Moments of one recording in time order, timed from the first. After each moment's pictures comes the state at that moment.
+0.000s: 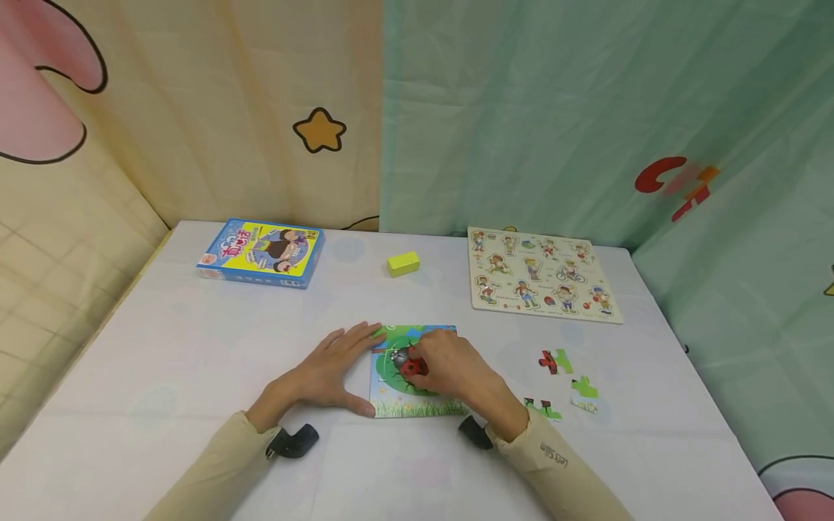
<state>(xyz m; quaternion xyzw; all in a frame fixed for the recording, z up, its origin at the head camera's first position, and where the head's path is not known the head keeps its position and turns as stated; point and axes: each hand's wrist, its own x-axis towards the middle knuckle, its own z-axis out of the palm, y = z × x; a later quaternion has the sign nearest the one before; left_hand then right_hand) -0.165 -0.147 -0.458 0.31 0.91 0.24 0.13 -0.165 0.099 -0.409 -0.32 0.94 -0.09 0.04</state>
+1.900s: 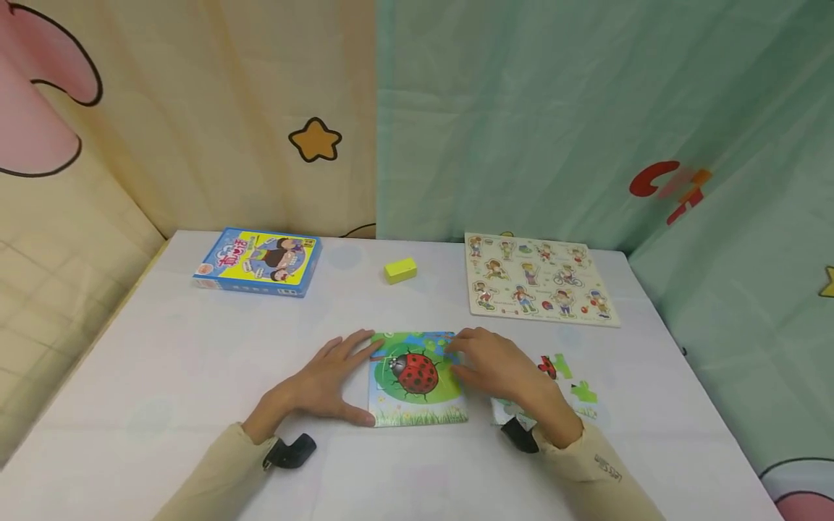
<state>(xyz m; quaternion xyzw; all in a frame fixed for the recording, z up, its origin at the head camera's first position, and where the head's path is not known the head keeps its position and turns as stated) -0.161 -0.149 -0.451 0.30 0.91 0.26 0.14 -0.165 0.162 -0.393 -0.28 0.95 -0.13 0.07</state>
